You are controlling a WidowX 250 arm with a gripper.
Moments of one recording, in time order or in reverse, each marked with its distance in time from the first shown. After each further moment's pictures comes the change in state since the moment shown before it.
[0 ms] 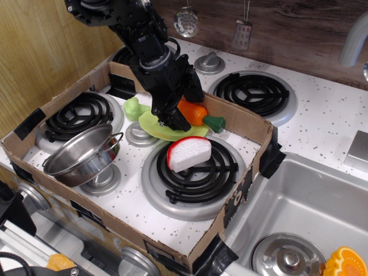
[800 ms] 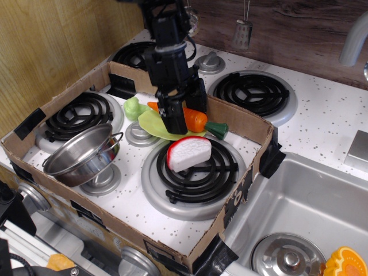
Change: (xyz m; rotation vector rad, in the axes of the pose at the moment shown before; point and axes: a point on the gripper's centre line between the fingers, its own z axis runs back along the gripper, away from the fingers) arm -0.006 0.005 0.002 0.440 -0.008 -0.024
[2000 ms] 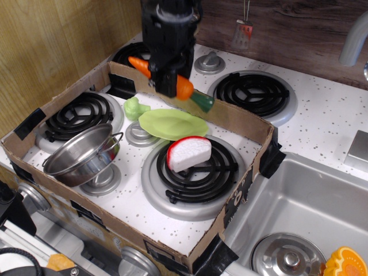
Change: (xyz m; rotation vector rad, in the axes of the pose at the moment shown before) arm -0.002 0.005 0.065 -0.299 -0.388 -0.002
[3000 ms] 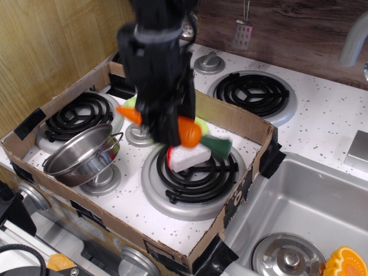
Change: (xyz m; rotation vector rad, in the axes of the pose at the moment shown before) arm -0.052 0.106 0.031 0.129 0.240 0.109
